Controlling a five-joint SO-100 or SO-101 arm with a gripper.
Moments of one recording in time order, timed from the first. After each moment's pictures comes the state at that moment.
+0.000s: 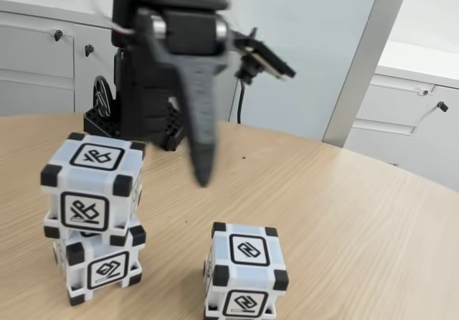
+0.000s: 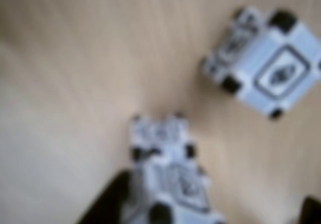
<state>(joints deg) 18.5 110.5 105.1 86.9 -18.1</state>
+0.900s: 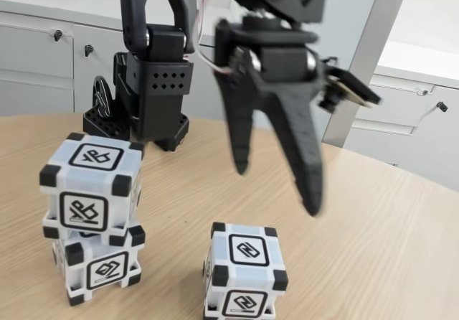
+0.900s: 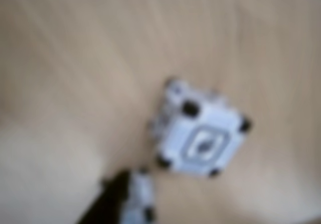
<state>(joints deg) -0.3 103.2 105.1 72.9 11.2</state>
